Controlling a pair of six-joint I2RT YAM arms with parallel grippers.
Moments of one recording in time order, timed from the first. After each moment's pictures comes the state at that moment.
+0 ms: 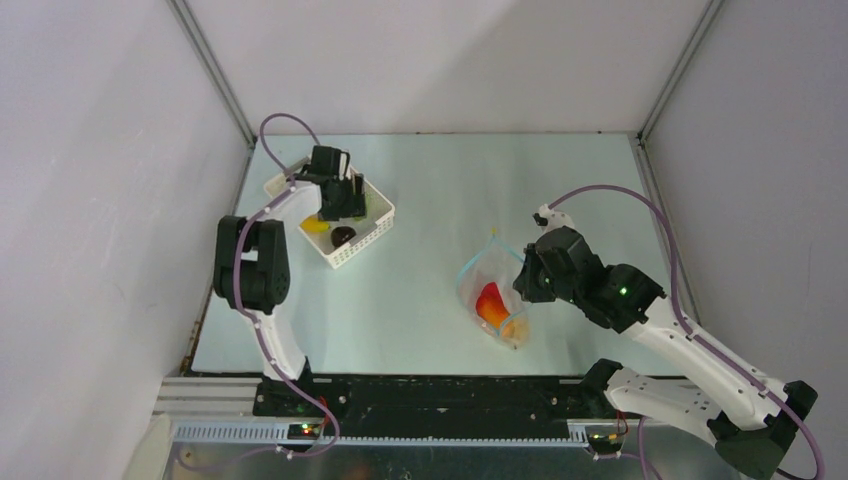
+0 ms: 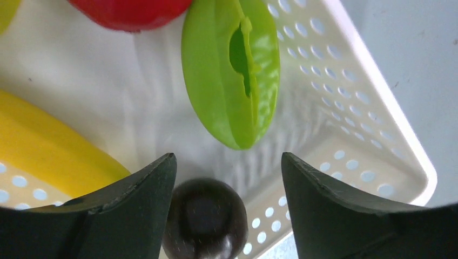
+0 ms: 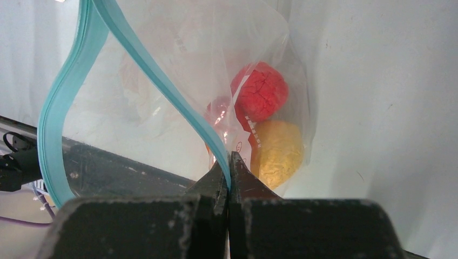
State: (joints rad) left arm -0.14 1.87 1.33 -0.45 0.04 -0.20; right arm 0.80 0.90 0.98 -0.85 0.19 0.66
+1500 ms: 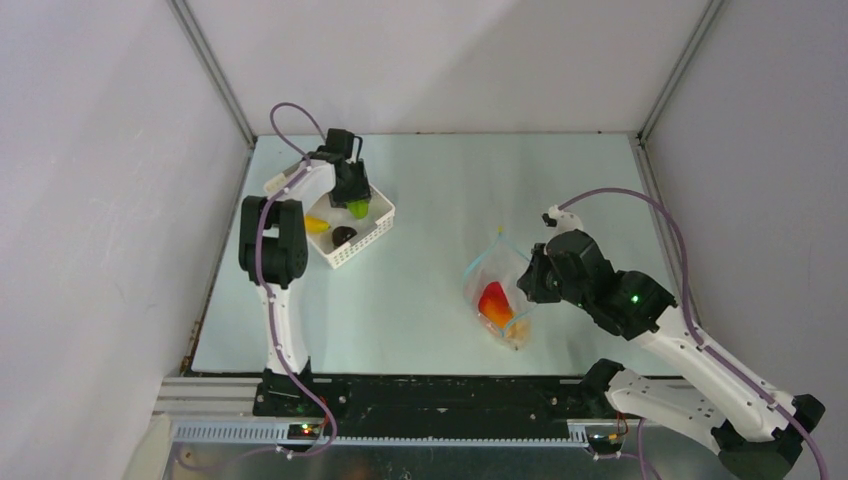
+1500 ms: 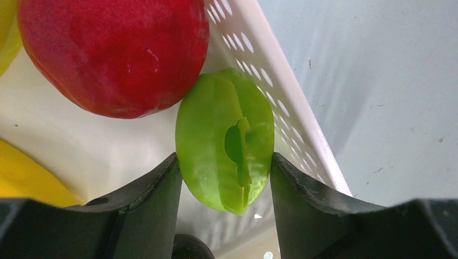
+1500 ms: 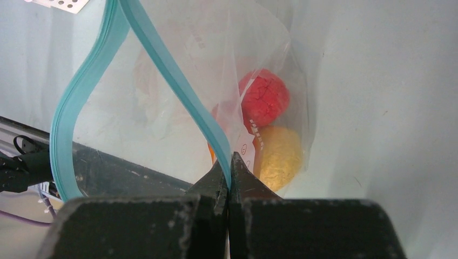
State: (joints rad) left arm -0.16 2.14 1.68 -0.59 -0.05 -0.37; right arm 0.77 0.84 0.96 -0.83 0.19 0.64
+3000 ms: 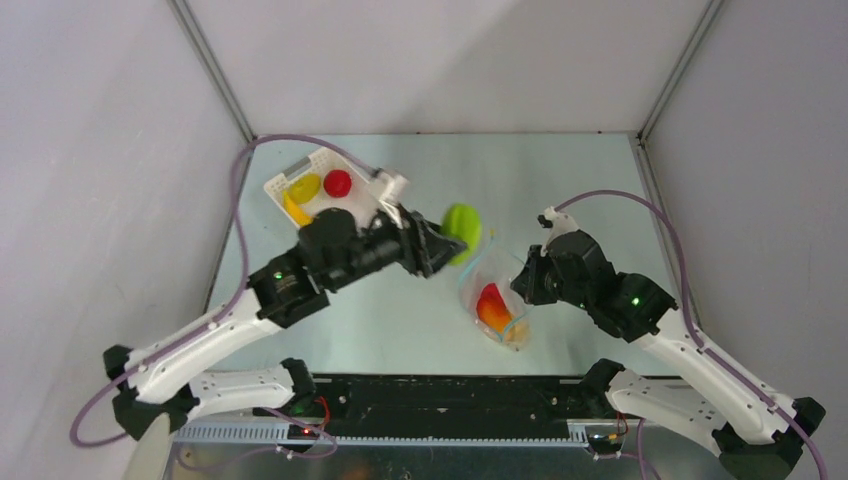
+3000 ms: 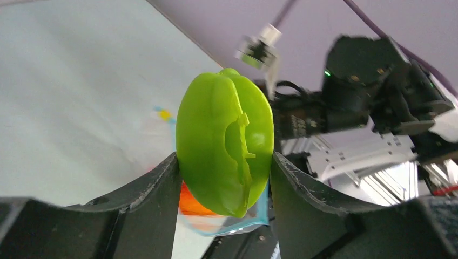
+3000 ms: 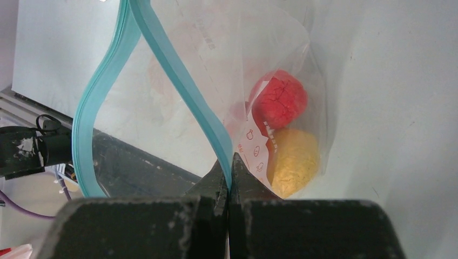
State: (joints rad) left arm -0.97 0.98 1.16 -0.25 0.01 -0.47; right arm 0.77 0.82 0.94 -0.78 0.10 0.61
